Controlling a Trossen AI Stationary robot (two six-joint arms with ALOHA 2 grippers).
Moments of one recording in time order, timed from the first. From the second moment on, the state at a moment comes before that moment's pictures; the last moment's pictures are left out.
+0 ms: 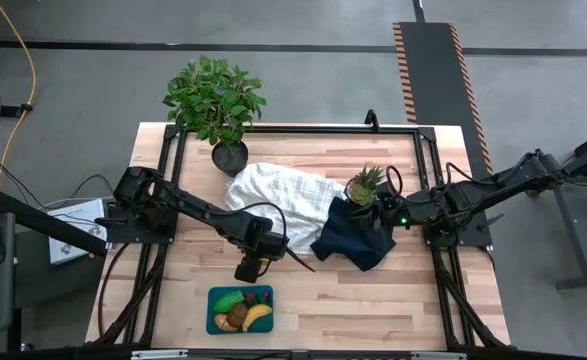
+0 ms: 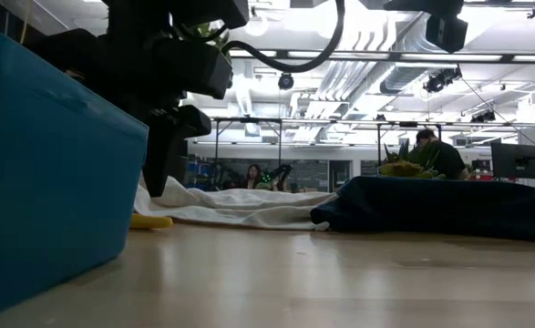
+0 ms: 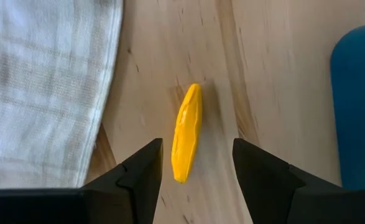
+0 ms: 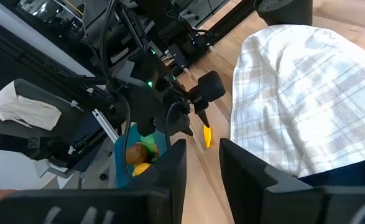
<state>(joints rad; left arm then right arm) -0.15 1.83 1.20 -0.80 0.04 -0.03 0.34 0.92 0.75 -0.20 0.33 0.81</state>
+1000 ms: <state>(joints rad) -0.15 1.89 1.19 -0.78 0.03 -0.03 0.34 0.92 0.75 -0.20 0.37 0.81</state>
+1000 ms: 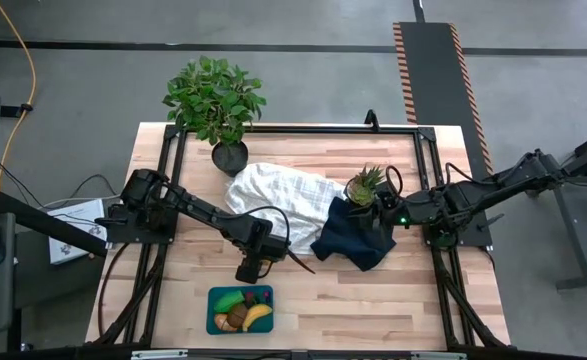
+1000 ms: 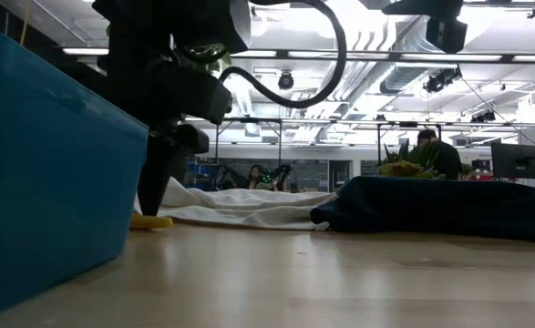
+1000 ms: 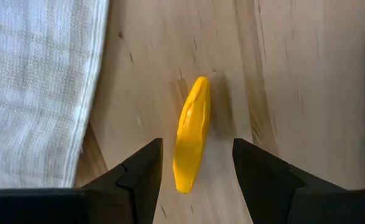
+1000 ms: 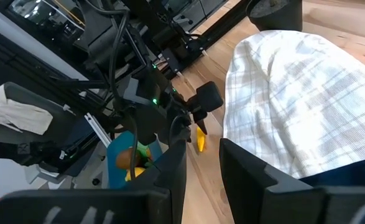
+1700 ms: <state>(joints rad) -0.15 1.88 1.15 -0.77 0.03 -0.03 0.34 0.92 0.75 -0.21 0.38 0.80</state>
